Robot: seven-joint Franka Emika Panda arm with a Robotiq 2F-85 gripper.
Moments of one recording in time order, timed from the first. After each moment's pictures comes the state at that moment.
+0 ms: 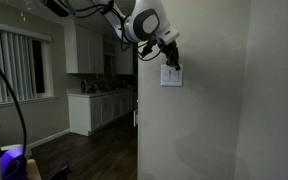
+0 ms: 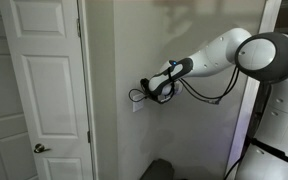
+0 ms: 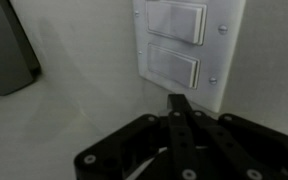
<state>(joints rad) -0.02 -0.06 -0.04 -2.24 0.16 2.96 1.20</state>
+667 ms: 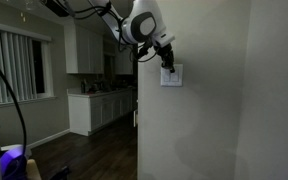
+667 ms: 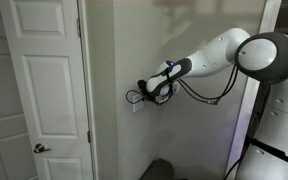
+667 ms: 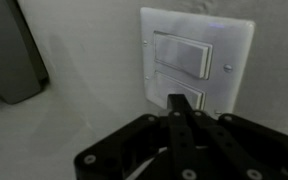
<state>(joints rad) -0.01 -0.05 -0.01 -2.24 0.15 2.93 1.21</state>
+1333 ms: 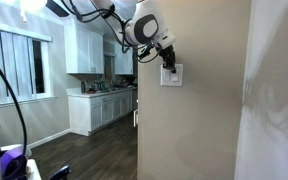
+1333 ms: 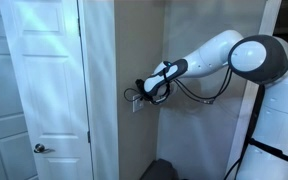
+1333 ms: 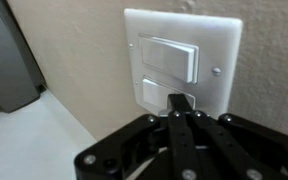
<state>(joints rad) -0.01 0.00 -0.01 -2.19 0.15 2.93 1.26</state>
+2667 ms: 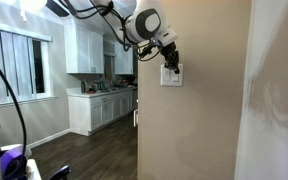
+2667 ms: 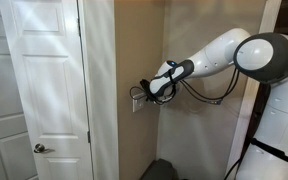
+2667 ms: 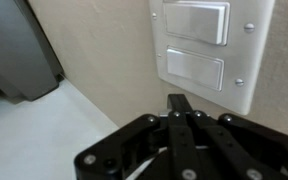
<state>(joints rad) -0.02 -0.05 -0.05 -2.24 0.04 2.88 1.38</state>
